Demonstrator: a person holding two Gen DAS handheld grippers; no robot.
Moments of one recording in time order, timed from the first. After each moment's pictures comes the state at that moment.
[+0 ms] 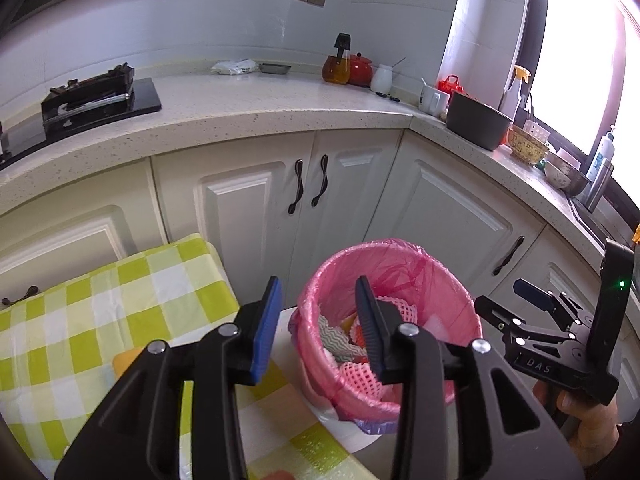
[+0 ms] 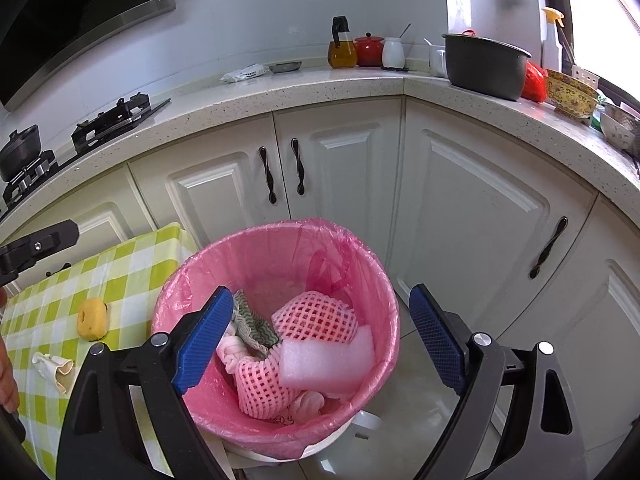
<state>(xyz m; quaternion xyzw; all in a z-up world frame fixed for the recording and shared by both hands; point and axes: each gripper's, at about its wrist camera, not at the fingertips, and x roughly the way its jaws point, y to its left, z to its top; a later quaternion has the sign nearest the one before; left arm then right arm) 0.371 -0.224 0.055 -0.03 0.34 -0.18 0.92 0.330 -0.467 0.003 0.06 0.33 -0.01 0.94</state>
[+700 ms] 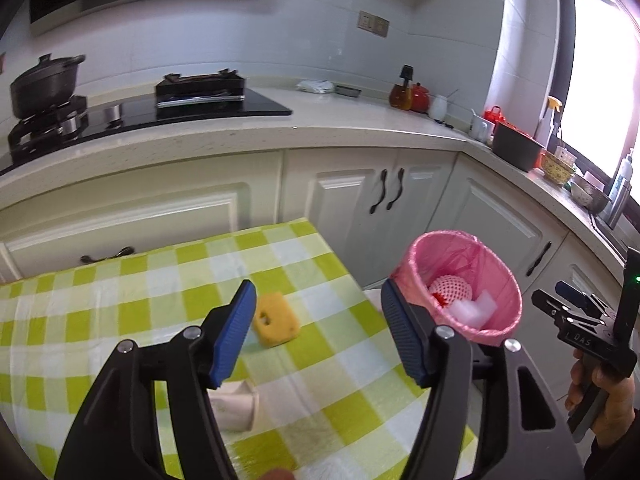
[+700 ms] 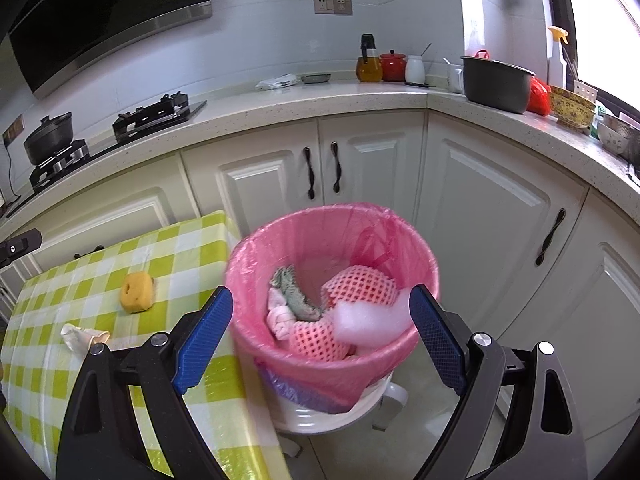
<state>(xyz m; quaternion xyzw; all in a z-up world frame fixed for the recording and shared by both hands) 0.272 -0.073 0.066 -0.05 0.32 -0.10 0.94 0.259 -0.410 0.013 0.05 0.31 0.02 0.95</state>
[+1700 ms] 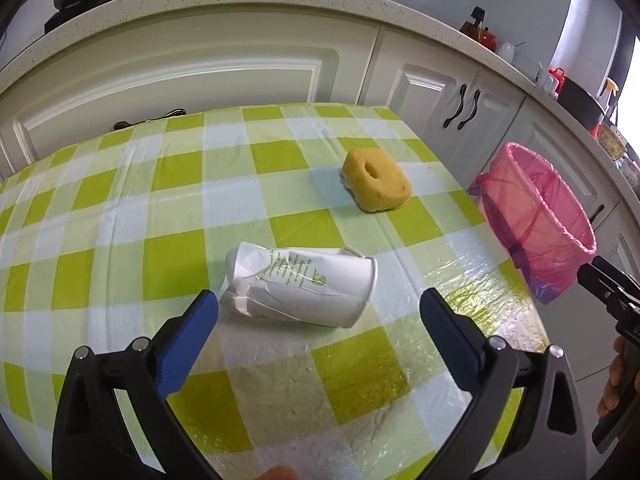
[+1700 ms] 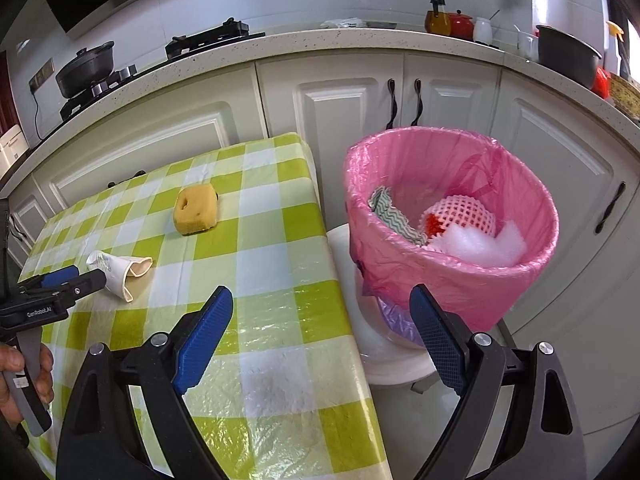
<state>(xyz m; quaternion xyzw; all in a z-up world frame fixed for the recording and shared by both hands) 0.258 -0.006 -0.072 -0.07 0.43 -0.03 0.90 0.249 -0.302 -0.047 0.02 0.38 0.09 0.92</state>
